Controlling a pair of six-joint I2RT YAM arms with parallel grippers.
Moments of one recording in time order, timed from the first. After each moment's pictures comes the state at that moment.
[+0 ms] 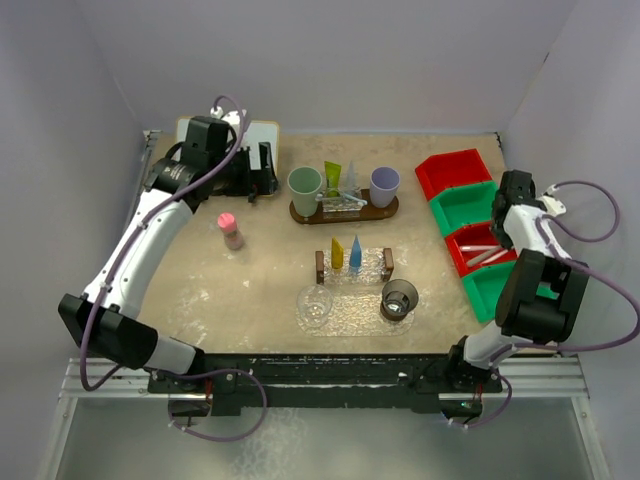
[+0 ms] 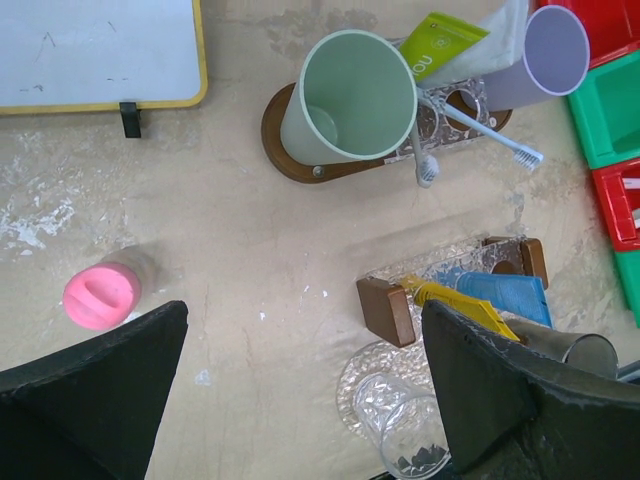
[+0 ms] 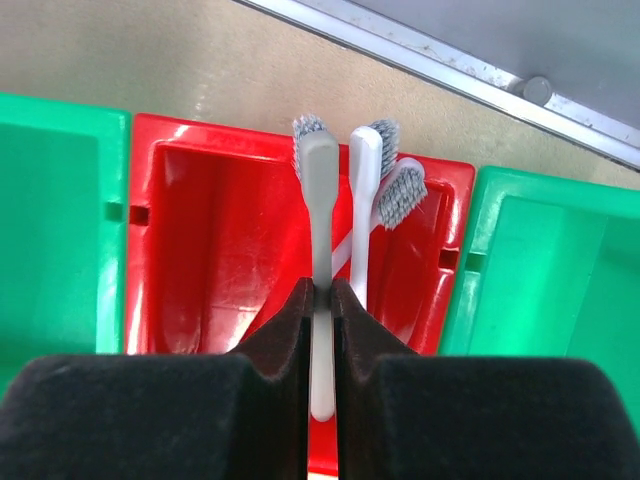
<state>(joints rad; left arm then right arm) -0.34 1.45 1.58 -0.84 0.11 -0.33 -0.29 1.60 1.10 -0.62 0.57 0.79</state>
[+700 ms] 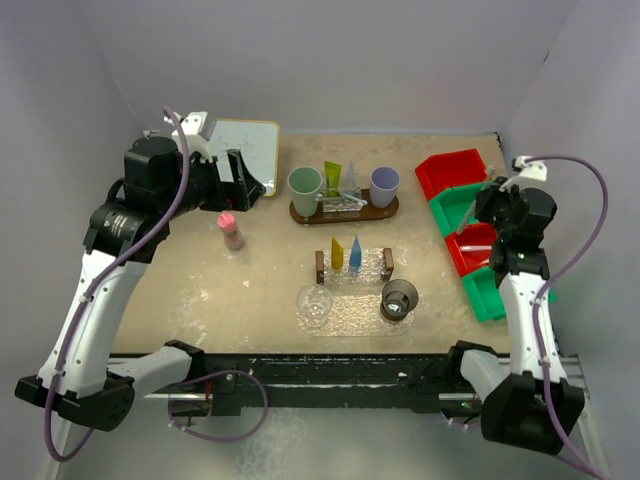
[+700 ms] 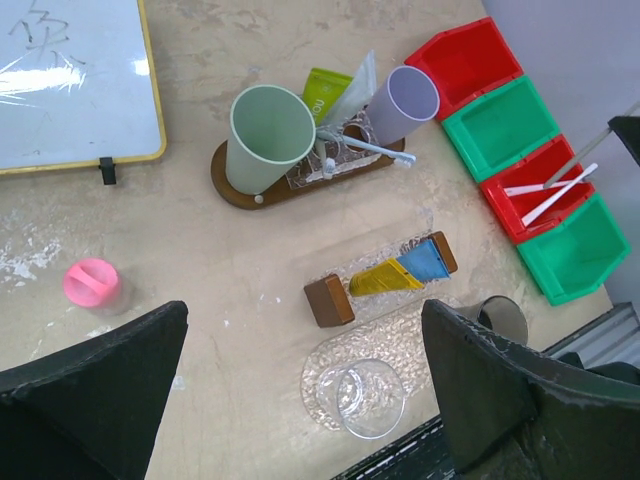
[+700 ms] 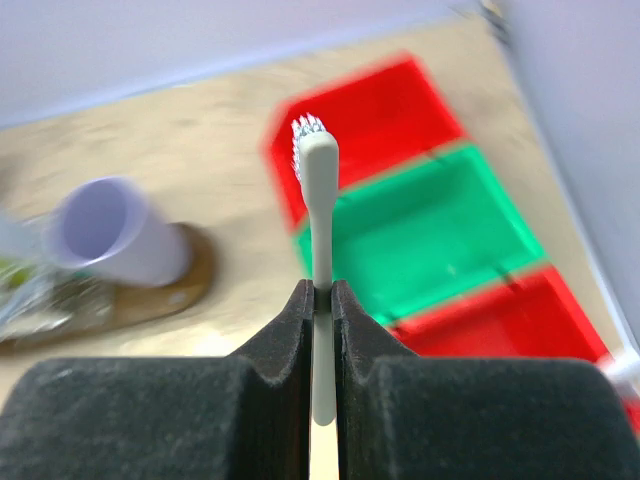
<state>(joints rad) -0.34 1.13 1.54 -0.83 0.18 -0.34 -0.26 1.02 0.80 -0.09 -0.06 0.20</state>
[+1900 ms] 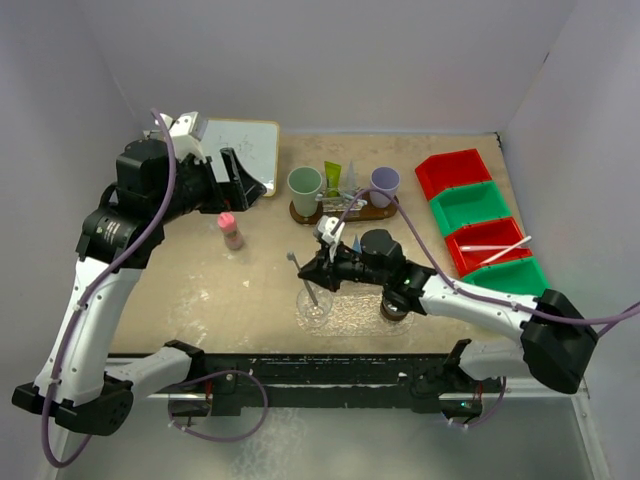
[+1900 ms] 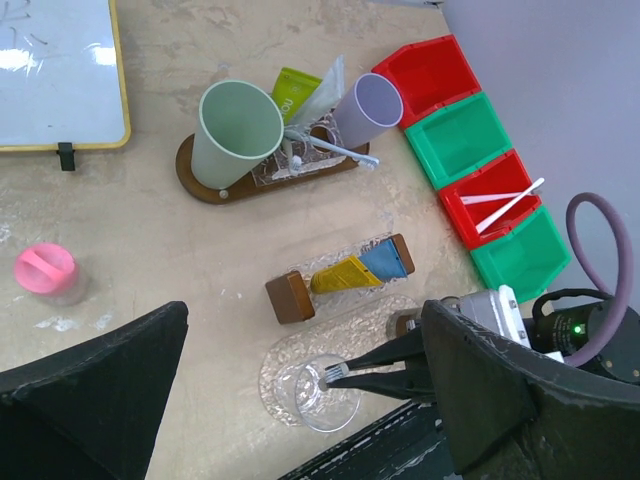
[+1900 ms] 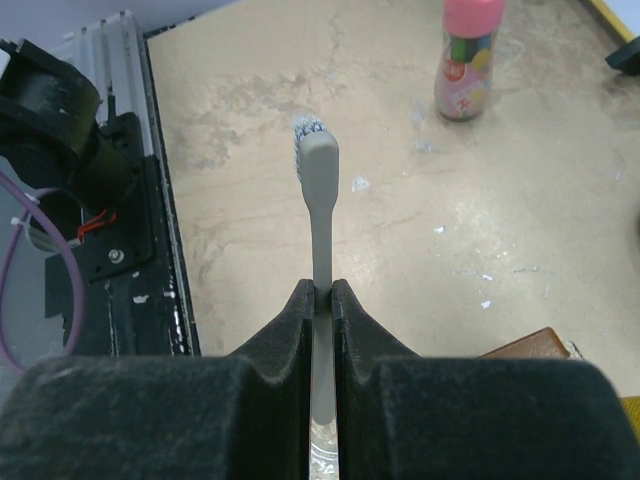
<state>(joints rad) -0.34 1.09 1.54 -0.84 0.22 -0.44 0.91 1.27 0.71 0.32 -0.35 0.09</state>
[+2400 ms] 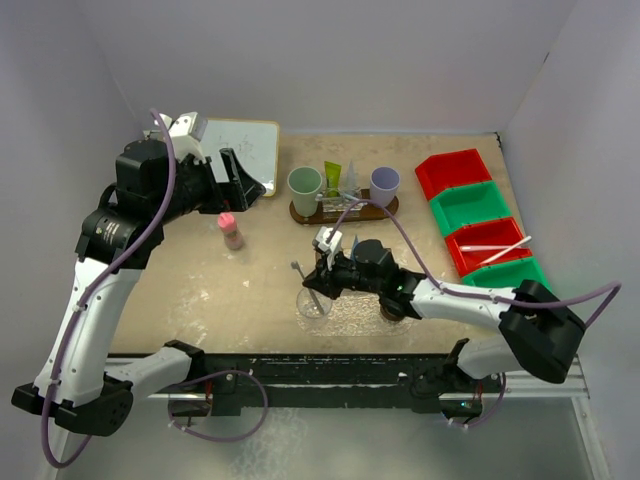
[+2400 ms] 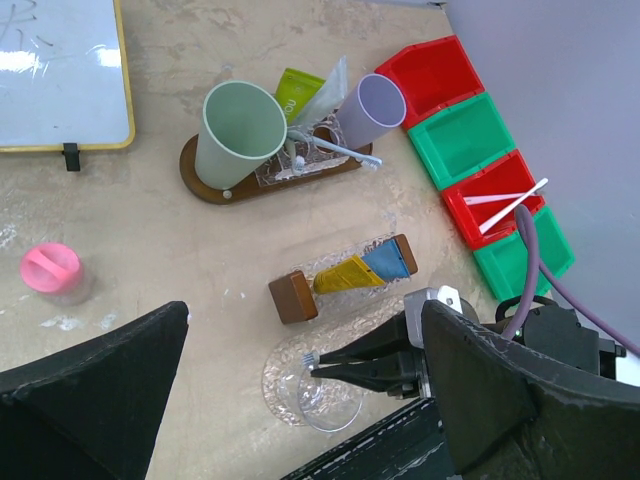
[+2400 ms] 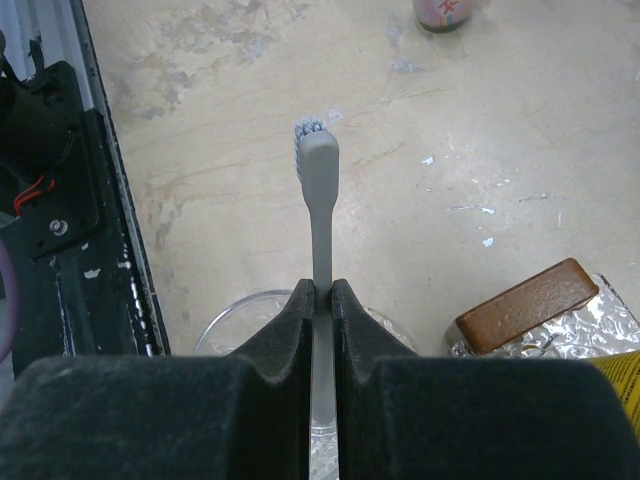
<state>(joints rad) -0.34 1.09 1.55 -0.85 0.21 -0.43 0.92 1.35 0.62 0.40 -0.28 0.11</state>
